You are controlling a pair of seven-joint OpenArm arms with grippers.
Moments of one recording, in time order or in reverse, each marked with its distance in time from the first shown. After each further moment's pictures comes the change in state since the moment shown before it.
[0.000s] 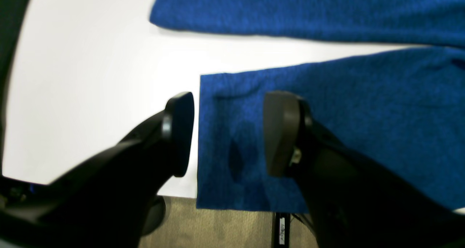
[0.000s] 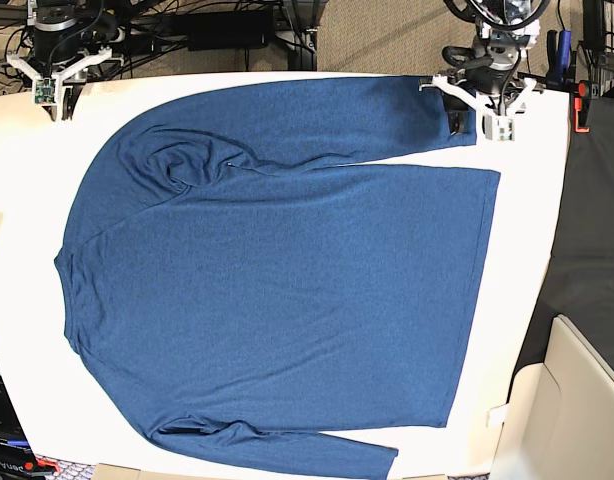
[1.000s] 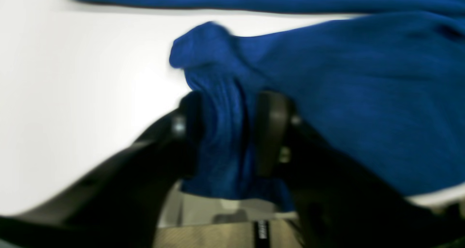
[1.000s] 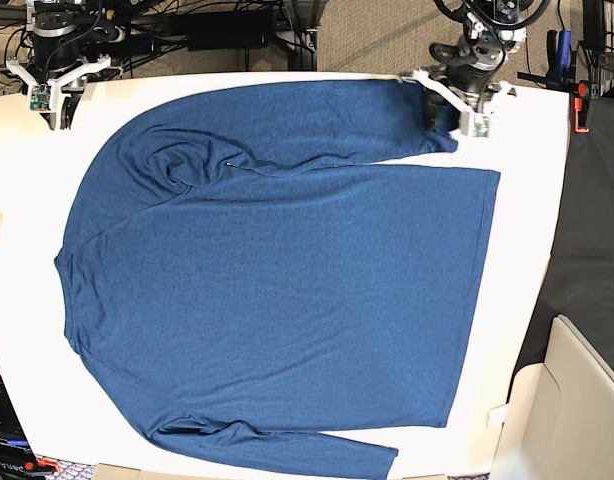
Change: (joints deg) left arm -1.6 2.4 1.4 -9.3 -4.5 -12.8 -4.7; right arm 1.8 -0.1 0.2 0.8 1.2 0.0 -0.2
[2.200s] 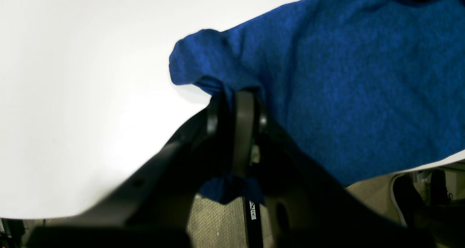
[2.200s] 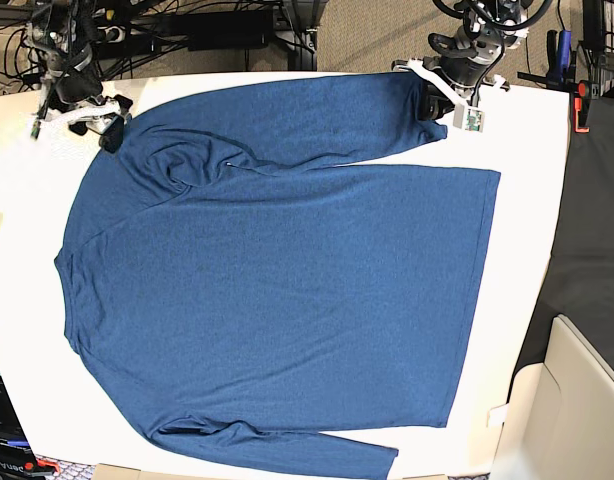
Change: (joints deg) left arm 0.9 0.3 -2.5 3.1 -0.3 -2.6 4.4; right arm 14.7 -3.4 1.3 -7.3 32.3 -0.6 -20.2
